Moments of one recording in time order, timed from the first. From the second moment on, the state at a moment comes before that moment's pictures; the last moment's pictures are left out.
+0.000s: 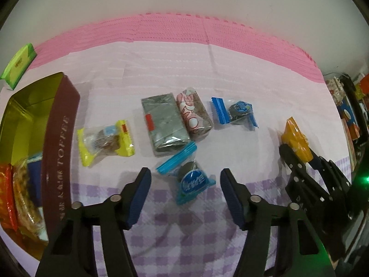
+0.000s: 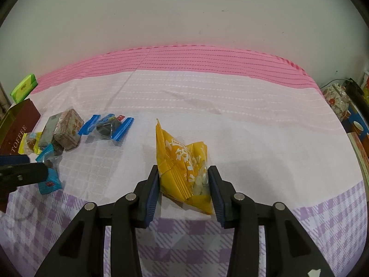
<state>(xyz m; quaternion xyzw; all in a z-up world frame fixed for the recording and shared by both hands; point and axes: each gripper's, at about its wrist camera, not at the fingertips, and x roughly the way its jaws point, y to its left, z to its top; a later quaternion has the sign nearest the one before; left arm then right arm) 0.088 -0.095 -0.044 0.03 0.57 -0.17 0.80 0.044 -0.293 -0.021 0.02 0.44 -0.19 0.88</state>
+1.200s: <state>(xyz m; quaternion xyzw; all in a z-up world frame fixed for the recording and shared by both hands) 0.067 -0.071 -0.041 0.11 0.54 -0.22 0.81 0.050 -0.290 -0.023 0.02 0.44 -0.19 0.88</state>
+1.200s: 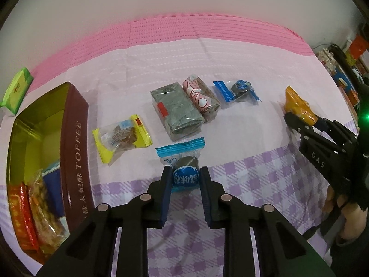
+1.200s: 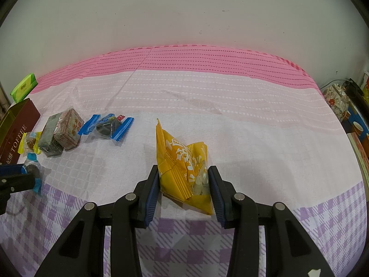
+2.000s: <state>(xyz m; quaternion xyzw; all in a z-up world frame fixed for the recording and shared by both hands) 0.091 0.002 0.012 0.10 0.51 -0.16 0.84 0.050 -0.290 -0.023 0.02 0.44 -0.19 0.88</state>
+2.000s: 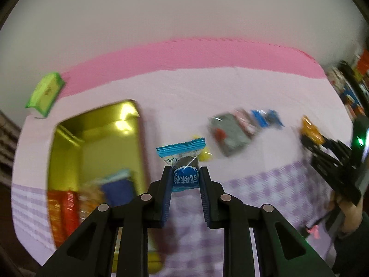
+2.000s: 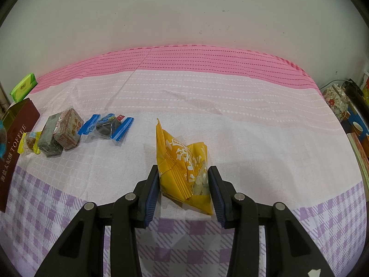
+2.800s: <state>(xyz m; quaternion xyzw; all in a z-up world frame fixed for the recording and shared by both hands) 0.179 0.118 -0.042 0.10 0.54 -0.02 0.83 0.056 -0.290 -0.024 0.02 0.44 -0.19 0.88</state>
